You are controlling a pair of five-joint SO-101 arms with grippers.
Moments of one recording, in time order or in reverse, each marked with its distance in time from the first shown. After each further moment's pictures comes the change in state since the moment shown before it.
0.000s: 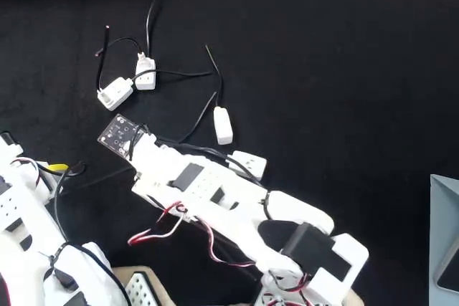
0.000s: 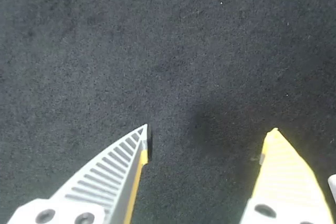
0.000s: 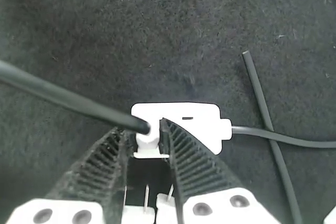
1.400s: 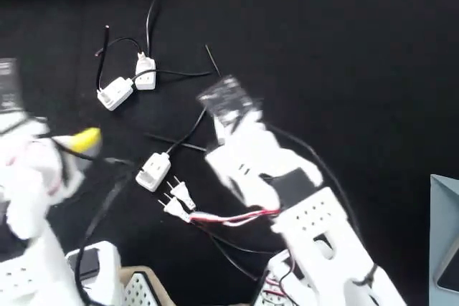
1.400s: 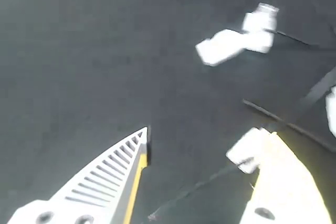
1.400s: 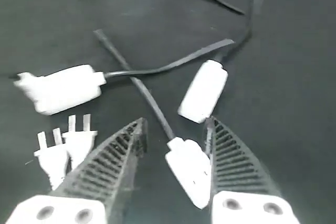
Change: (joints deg) left arm 24.3 -8.1 -47.4 36.7 -0.2; right arm 25.2 -50.4 13.2 26.6 1.8
